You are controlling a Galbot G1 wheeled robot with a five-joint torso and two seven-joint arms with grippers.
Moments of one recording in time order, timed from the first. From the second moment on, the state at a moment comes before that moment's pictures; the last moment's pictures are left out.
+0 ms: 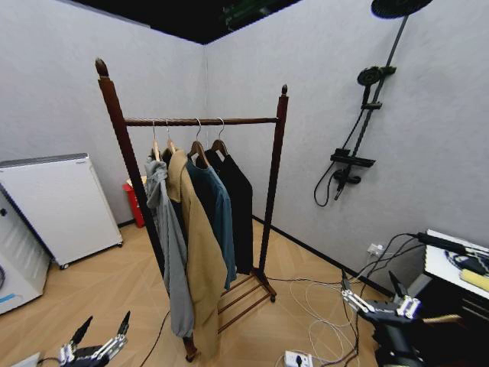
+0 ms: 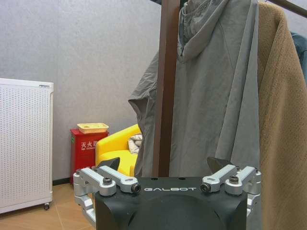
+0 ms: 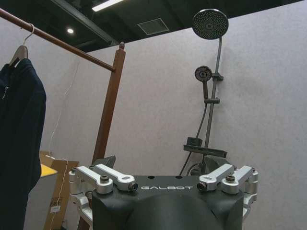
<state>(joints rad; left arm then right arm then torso) 1.94 -1.35 -0.90 -2.27 -0.51 -0.14 0.13 -1.92 1.42 0.81 2.41 0.08 0.27 0.23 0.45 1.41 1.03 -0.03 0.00</state>
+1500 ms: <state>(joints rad) 1.94 -1.35 -0.90 -2.27 -0.51 -0.14 0.13 -1.90 1.42 0.80 2.40 0.09 0.26 0.23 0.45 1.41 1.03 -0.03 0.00</state>
